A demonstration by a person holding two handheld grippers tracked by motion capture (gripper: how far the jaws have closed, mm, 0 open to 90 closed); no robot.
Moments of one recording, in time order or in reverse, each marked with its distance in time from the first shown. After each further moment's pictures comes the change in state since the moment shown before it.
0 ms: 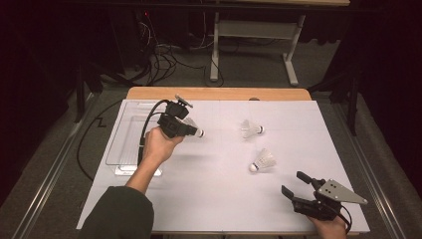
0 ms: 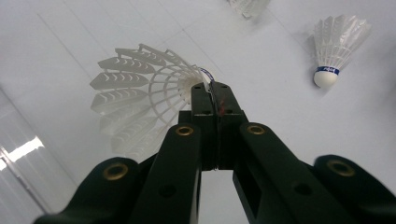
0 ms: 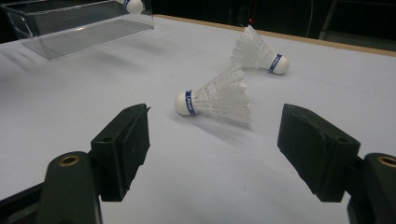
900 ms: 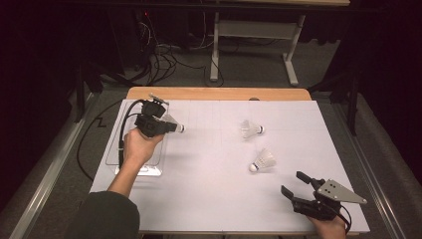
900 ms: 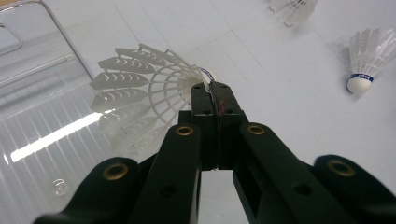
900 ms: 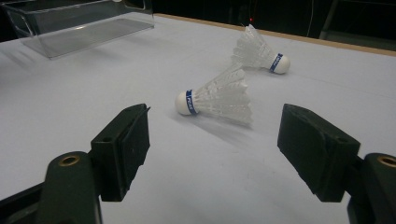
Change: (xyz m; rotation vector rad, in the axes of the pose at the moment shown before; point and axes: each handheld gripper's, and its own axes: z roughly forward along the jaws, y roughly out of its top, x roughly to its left) left arm 0.032 -0.029 -0.031 -0.069 0.076 -0.085; right arm 0.000 0.000 0.001 0.004 0.001 -0.002
